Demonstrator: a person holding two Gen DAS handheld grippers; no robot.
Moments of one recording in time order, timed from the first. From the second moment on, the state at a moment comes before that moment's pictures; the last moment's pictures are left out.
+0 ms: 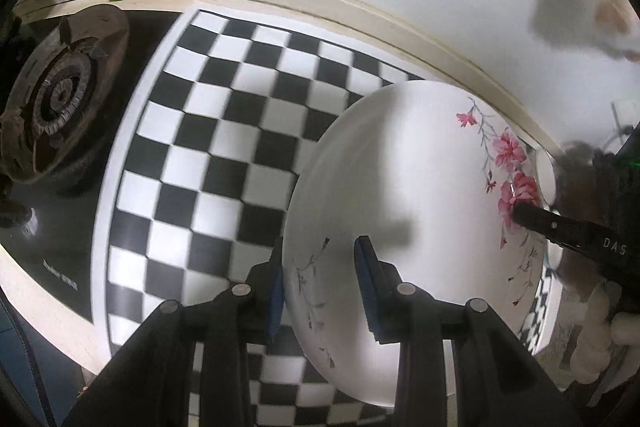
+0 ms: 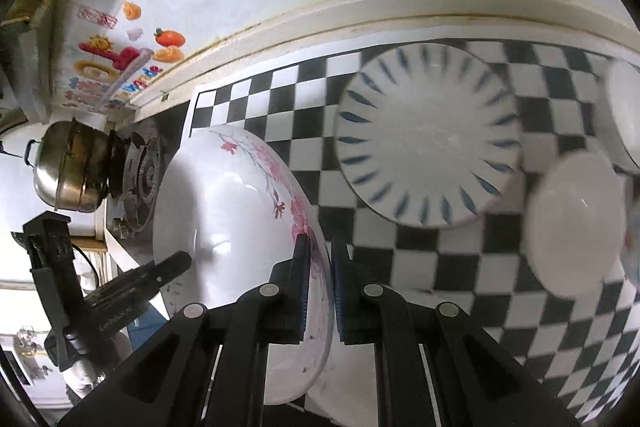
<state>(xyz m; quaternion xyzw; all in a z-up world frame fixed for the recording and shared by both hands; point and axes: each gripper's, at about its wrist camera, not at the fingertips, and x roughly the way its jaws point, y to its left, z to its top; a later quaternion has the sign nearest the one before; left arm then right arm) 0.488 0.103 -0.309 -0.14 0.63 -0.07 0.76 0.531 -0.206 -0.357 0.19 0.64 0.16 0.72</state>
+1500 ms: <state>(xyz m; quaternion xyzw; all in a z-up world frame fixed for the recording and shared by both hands) 0.424 -0.018 -0.390 0.00 0.70 -0.12 0.70 0.383 -0.330 -0.459 0.26 0.69 0.09 0.67</state>
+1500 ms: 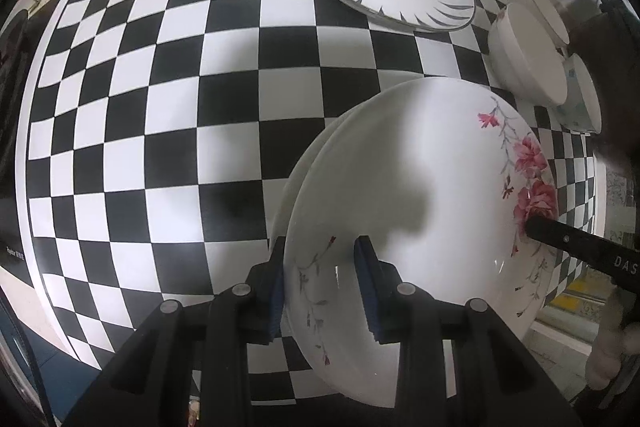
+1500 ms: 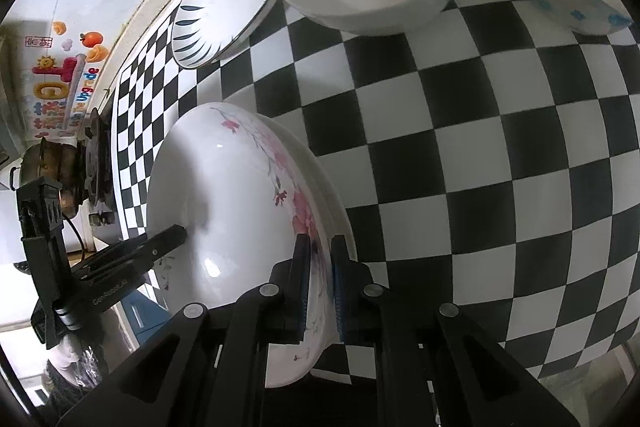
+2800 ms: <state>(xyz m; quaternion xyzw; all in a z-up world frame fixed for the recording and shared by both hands) 0.423 -0.019 -0.381 0.01 0.74 -0.07 0.67 0.384 -0.298 -0.451 0.13 0.72 0.07 0.68</state>
